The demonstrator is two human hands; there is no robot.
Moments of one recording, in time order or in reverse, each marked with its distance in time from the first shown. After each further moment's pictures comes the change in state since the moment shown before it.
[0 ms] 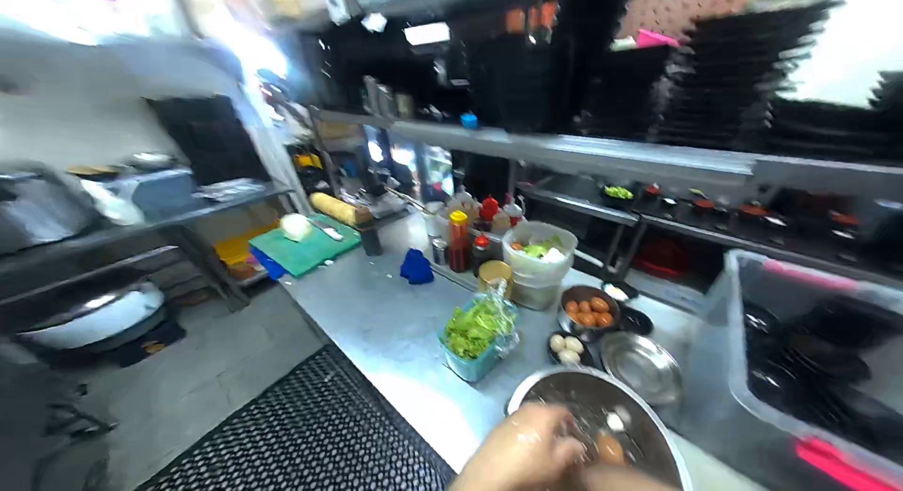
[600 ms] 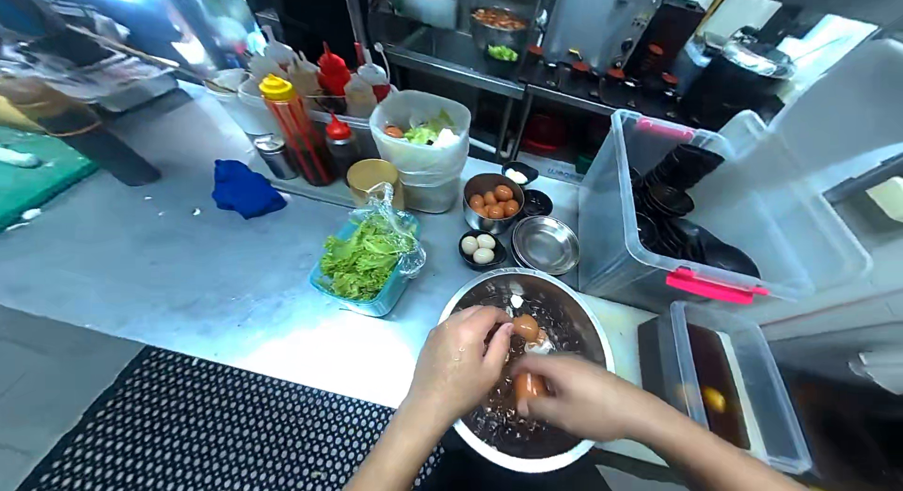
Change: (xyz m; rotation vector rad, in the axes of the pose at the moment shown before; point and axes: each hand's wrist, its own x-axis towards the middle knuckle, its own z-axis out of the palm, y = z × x) left_hand 0.022 -0.033 0.019 0.005 0.359 0.227; right_hand -0.040 -0.025 -0.004 0.503 0.157 0.191
